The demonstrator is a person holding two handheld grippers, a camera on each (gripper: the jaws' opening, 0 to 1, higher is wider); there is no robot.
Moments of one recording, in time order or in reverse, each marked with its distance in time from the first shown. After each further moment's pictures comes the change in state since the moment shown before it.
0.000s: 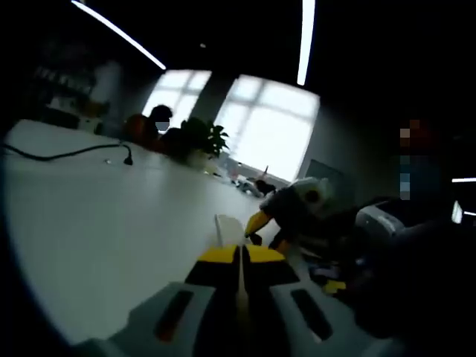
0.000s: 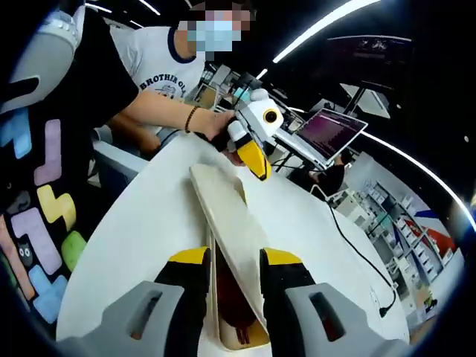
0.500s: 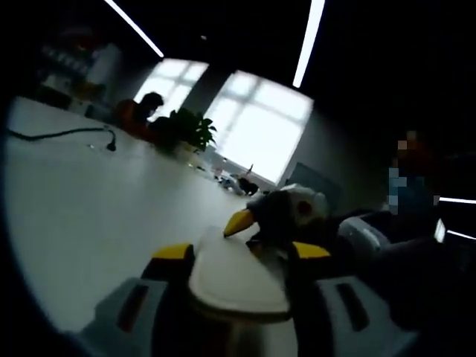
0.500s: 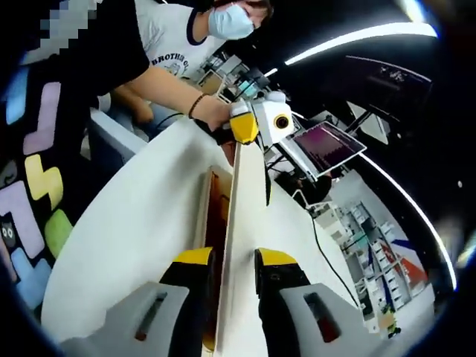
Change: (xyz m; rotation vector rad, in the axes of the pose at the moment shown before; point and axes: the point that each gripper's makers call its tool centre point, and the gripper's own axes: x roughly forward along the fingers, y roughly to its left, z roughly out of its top) left arm 0.010 -0.019 0.006 -0.142 0.002 -0.119; right arm 0.003 -0.005 0.012 -0.172 0.036 -0.071
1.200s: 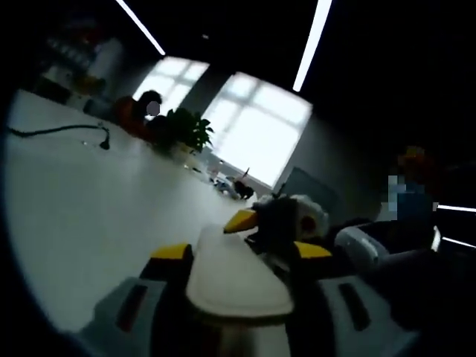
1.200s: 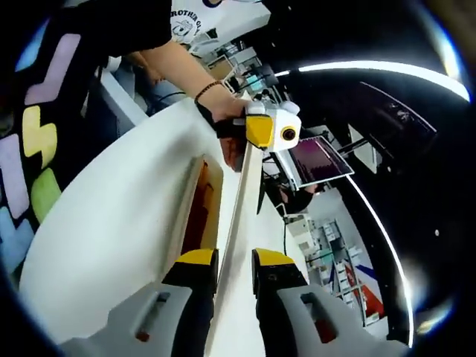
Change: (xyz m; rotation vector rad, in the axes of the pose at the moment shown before) left arm 0.015 -0.007 0.012 -0.030 -0.012 -0.019; right arm -0.013 -0.018 0.004 -0.276 0.084 -0.128
